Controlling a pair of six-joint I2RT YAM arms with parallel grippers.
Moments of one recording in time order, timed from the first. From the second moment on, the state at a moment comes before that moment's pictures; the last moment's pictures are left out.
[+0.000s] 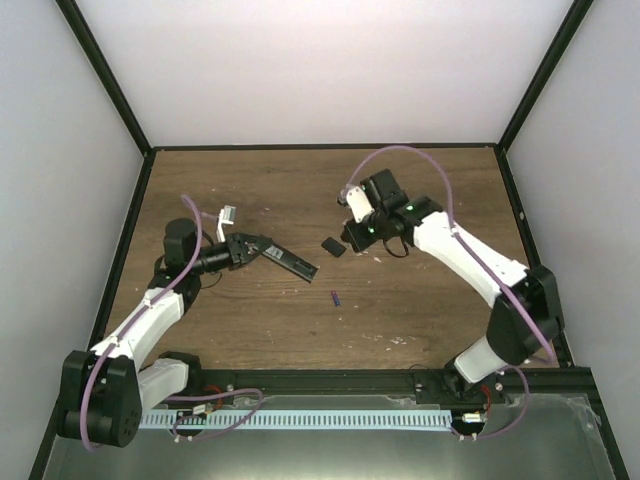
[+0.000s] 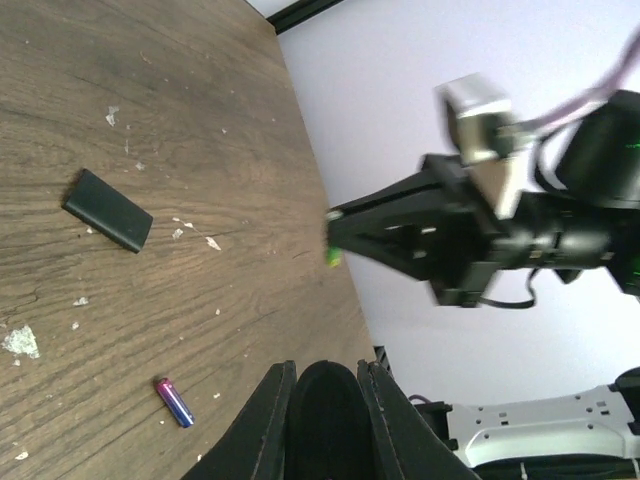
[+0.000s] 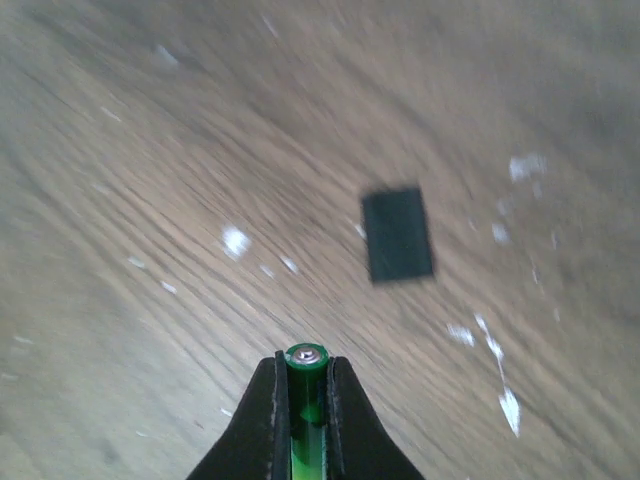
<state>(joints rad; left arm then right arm) -0.16 1.07 0.50 0.26 0.97 -0.89 0.58 1.56 1.25 -0.72 -0.17 -0.04</state>
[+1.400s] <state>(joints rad) -0.16 1.16 0.56 0.49 1.10 -1.13 0.72 1.38 1.16 -0.37 -0.67 -0.17</state>
